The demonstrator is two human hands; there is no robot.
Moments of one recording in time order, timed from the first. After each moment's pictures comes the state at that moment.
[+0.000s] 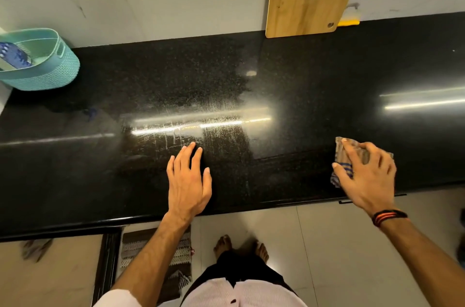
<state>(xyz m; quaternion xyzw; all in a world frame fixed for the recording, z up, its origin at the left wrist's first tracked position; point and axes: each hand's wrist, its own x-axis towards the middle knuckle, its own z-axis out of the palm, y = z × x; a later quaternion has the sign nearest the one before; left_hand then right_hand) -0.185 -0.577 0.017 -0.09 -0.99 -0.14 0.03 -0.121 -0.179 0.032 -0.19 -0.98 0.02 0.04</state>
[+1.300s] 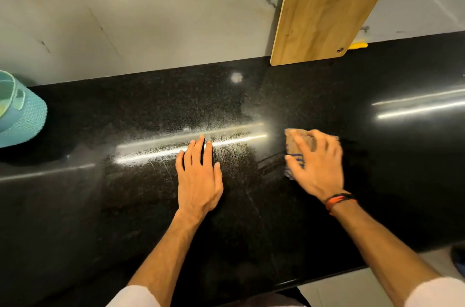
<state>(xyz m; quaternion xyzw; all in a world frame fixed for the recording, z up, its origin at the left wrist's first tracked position) -0.349 -0.557 0.021 -0.13 -0.99 -0.09 0.00 -0.305 -0.277 0.030 -0.12 -0.99 0.01 0.05</state>
